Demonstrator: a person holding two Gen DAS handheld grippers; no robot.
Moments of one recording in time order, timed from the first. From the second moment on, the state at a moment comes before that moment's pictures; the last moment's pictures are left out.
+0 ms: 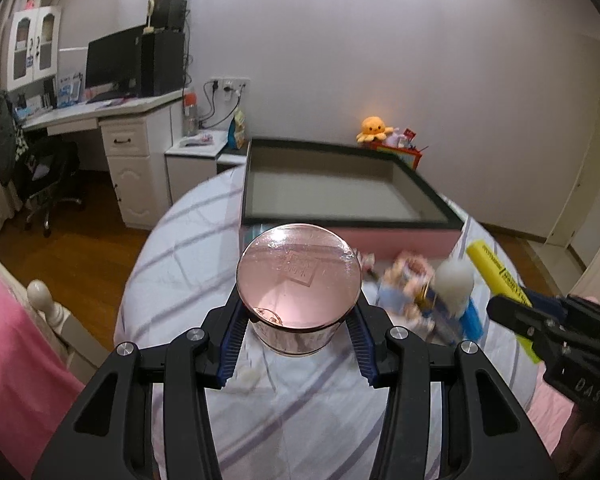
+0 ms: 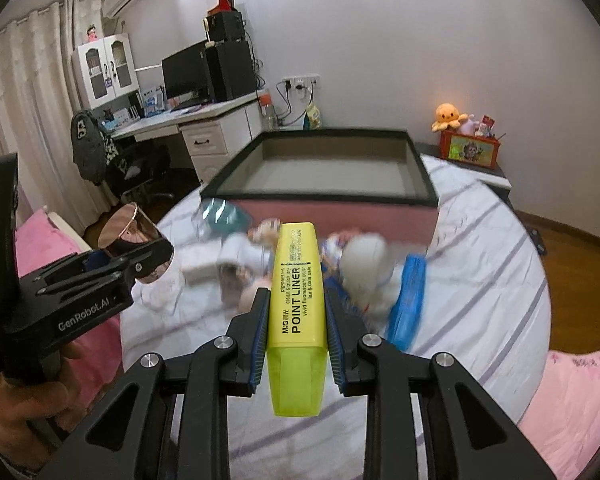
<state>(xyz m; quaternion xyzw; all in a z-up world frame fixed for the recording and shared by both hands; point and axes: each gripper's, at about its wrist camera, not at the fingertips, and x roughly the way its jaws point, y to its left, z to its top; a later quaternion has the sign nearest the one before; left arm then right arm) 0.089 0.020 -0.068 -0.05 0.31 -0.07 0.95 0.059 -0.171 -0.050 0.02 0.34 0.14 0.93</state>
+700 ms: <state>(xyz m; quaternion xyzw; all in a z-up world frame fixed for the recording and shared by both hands) 0.258 -0.014 -0.059 -0.04 0.36 -0.09 0.93 0.250 -0.182 -0.052 0.02 0.39 0.14 0.91</state>
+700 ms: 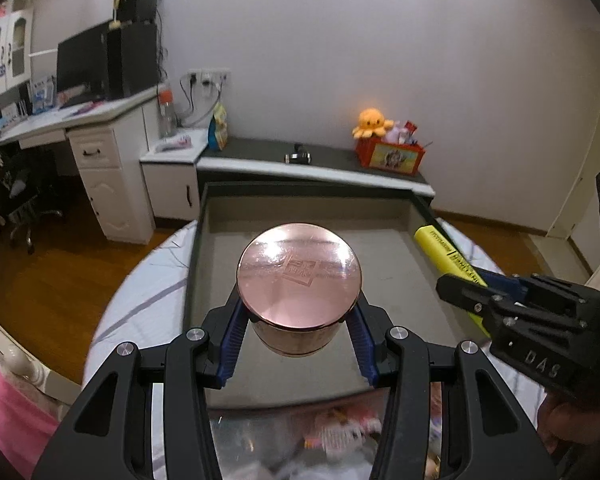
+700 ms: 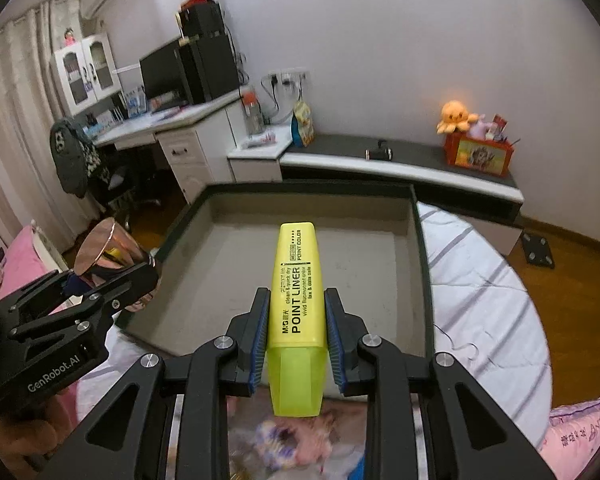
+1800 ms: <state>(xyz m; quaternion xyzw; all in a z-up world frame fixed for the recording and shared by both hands) 0.163 0.006 -0.038 -0.03 0.33 0.02 0.94 0.210 -0.210 -0.039 0.07 0.35 0.17 0.92</state>
